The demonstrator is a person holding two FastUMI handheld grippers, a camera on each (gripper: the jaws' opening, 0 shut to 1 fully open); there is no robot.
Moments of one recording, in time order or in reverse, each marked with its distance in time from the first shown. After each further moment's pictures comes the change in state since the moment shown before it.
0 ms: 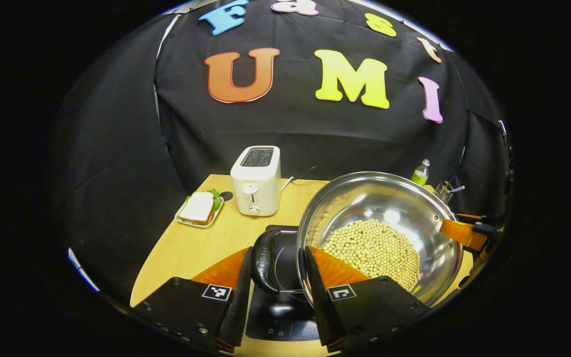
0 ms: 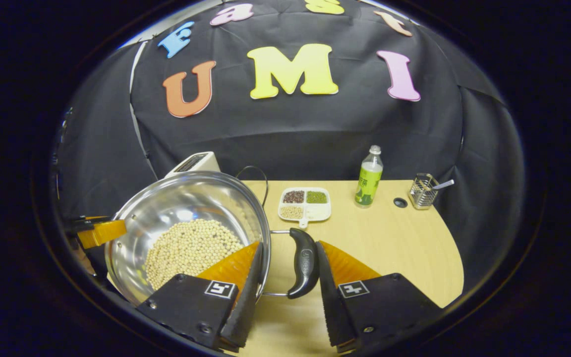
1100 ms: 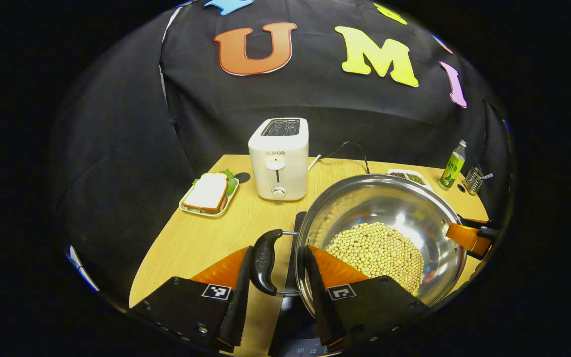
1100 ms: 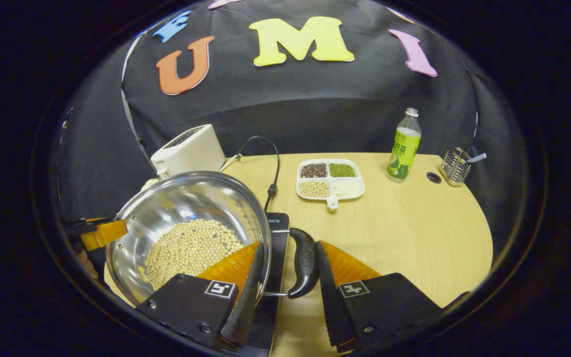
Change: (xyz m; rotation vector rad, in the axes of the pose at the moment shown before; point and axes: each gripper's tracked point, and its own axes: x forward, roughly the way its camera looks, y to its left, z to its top) left arm 0.081 0.045 -0.042 0.007 0.084 0.092; right arm 0.098 0.041 -0.048 0.041 0.087 0.019
